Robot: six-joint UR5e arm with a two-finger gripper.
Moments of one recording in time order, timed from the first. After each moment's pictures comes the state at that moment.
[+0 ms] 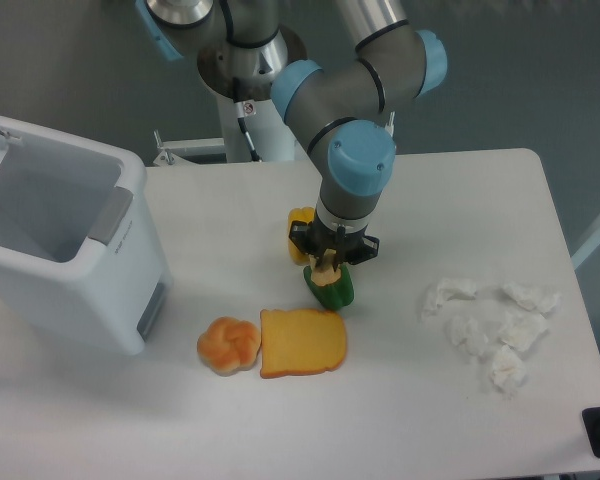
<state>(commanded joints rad) 2.53 -1.85 -1.79 -1.13 1.51 0.73</state>
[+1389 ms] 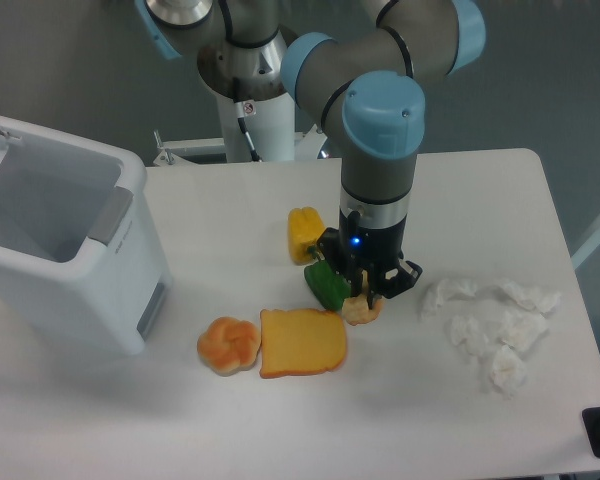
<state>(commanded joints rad) 2.51 -1.88 -1.50 -1.12 1.51 1.11</state>
